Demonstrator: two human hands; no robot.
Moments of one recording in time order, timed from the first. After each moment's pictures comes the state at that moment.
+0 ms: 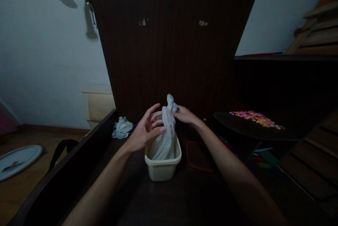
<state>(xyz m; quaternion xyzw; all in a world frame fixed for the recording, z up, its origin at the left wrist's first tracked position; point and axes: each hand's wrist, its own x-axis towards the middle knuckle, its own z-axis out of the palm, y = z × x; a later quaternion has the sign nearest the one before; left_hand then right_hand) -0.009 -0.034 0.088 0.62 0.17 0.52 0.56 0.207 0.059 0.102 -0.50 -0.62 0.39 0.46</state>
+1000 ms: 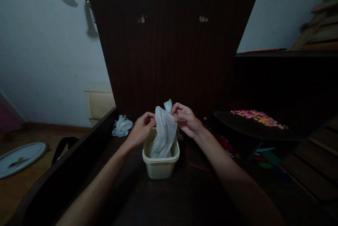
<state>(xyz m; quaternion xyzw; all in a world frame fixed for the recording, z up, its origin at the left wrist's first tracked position) -0.006 -0.018 0.082 0.63 0.39 0.55 0.40 0.190 -0.013 0.116 -0.25 -0.60 0.55 0.53</state>
